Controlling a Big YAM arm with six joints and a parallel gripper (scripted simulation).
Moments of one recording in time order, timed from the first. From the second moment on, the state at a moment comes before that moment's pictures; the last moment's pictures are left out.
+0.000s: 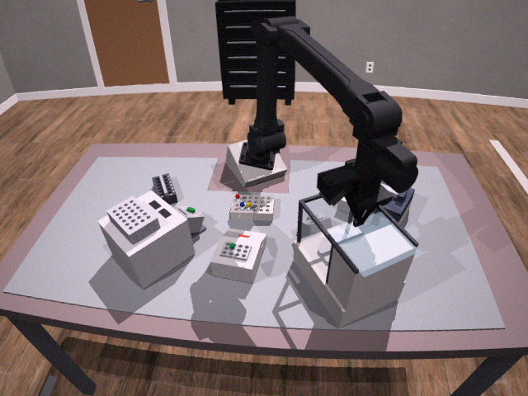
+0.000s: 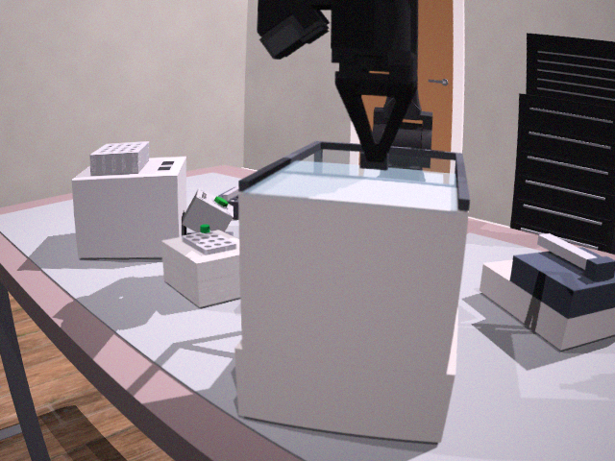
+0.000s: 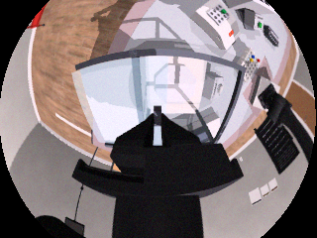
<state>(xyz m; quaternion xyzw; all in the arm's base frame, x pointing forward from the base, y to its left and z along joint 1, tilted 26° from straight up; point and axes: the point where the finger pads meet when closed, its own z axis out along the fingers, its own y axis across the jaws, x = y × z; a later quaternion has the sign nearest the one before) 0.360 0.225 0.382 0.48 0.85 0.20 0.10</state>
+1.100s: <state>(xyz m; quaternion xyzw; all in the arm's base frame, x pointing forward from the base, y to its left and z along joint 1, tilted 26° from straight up) 0.338 0.211 0.370 0.48 0.85 0.20 0.10</state>
